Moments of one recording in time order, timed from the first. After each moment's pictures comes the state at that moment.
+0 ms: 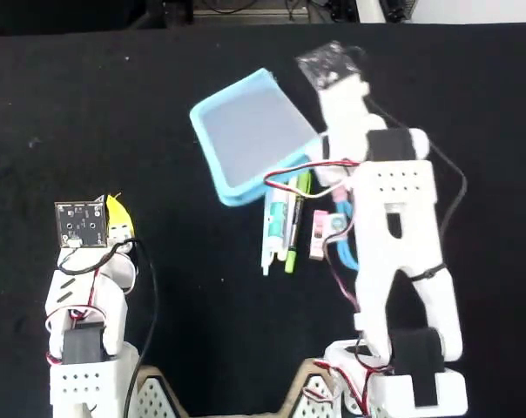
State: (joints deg) left arm -9.1 -104.4 96.0 34.0 -4.2; right arm -4.5 -12.8 10.0 71.9 23.3
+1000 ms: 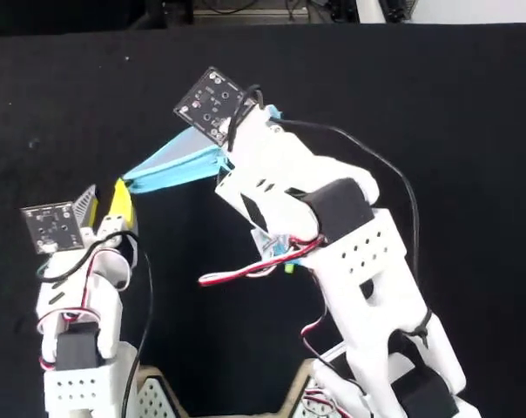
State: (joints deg) left arm -9.7 -104.4 89.7 34.0 5.3; right arm -30.5 -27.4 7.6 74.7 23.3
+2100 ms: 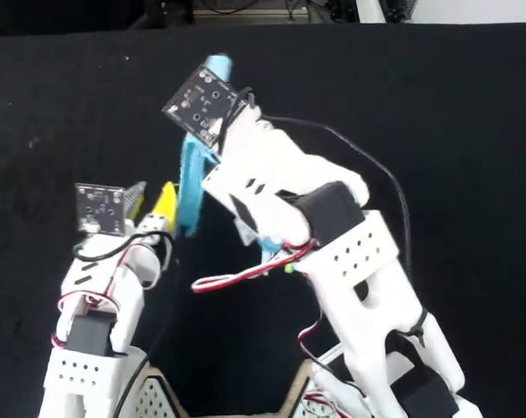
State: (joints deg) left arm 4.4 -90.2 84.9 29.8 2.9; right arm -33.5 -27.4 9.1 67.1 21.7
